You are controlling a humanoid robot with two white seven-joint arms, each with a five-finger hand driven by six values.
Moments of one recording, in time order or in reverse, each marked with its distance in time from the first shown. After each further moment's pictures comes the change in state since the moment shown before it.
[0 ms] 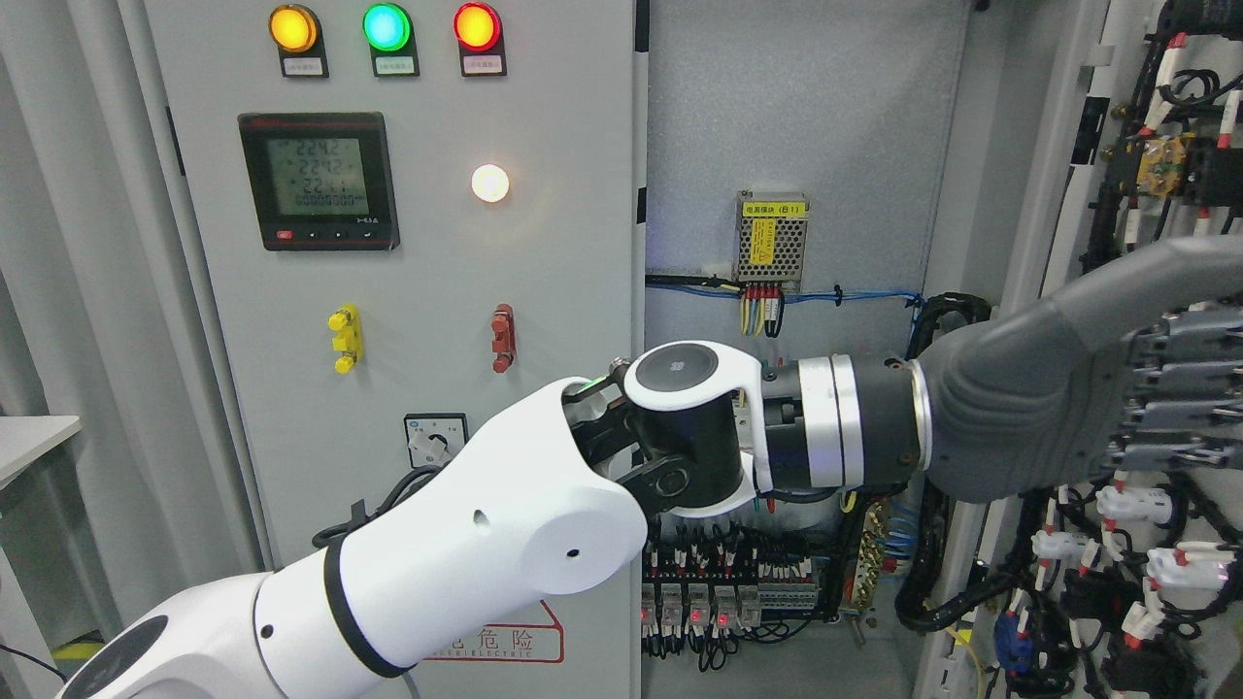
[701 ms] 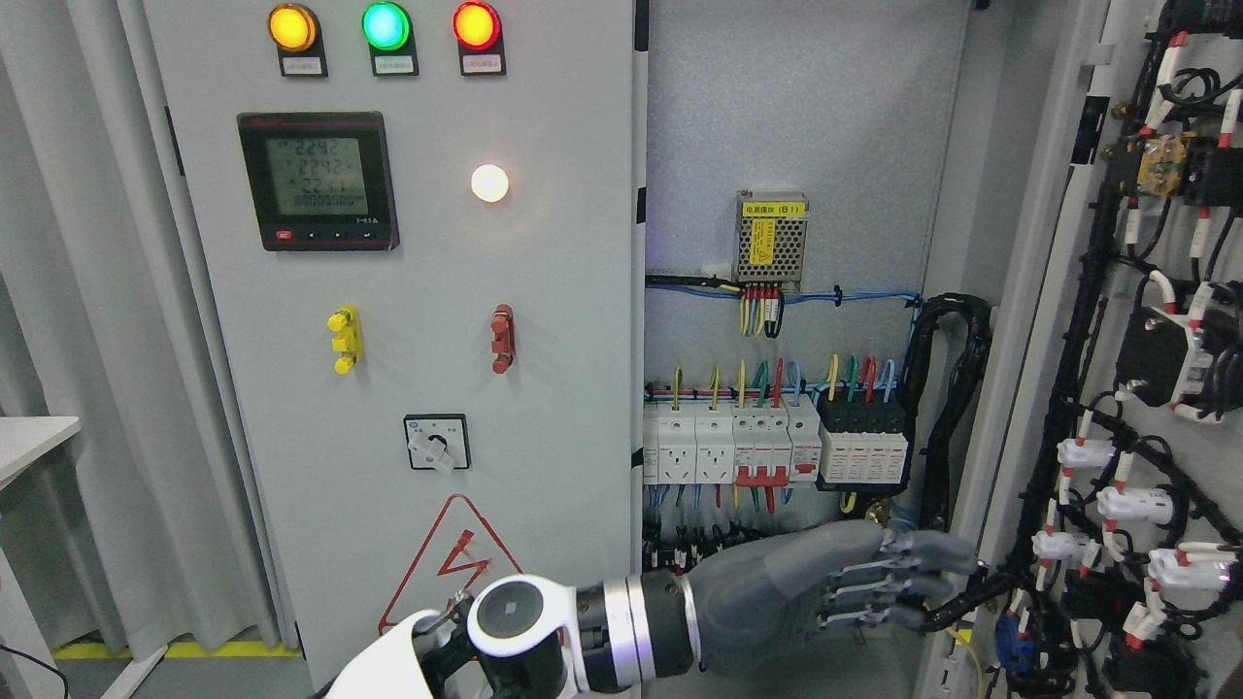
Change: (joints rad) left arm 0.739 0.186 0.157 -0.193 -0.540 0.010 0.004; right arm 0.000 0.000 0.002 -0.033 0.000 0.000 0.000
